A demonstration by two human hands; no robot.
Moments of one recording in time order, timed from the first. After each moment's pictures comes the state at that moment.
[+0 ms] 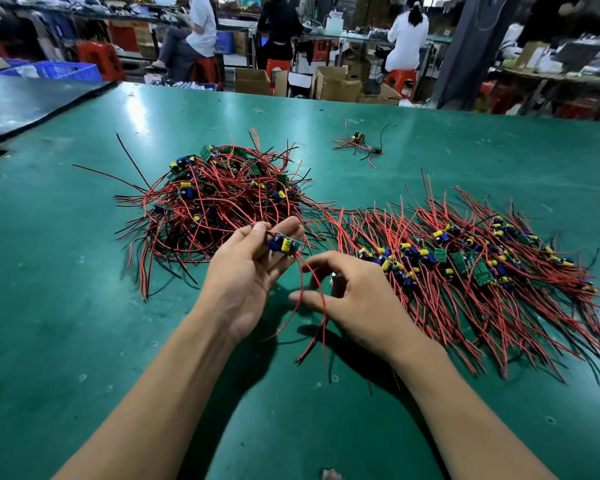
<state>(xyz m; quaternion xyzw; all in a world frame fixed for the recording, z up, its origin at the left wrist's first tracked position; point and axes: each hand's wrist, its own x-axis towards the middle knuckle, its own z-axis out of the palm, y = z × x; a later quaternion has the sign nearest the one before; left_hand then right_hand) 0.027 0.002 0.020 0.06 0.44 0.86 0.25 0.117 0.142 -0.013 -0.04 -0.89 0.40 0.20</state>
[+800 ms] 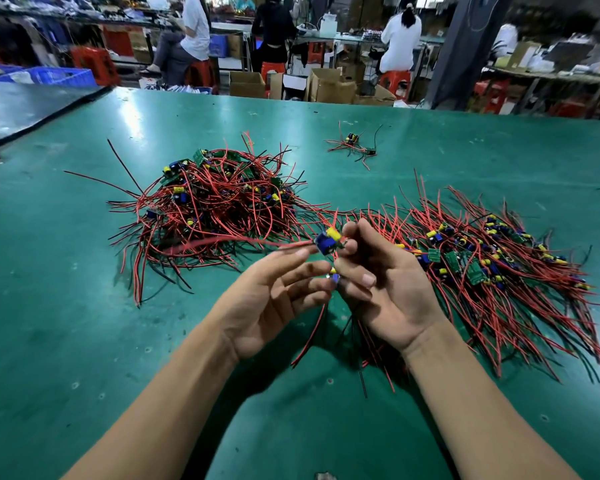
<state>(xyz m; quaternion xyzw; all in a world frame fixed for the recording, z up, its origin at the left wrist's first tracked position) 0.043 0.005 0.014 0.12 0.40 0.80 0.44 0.121 0.152 0.021 -0.05 -0.37 0.92 0.07</state>
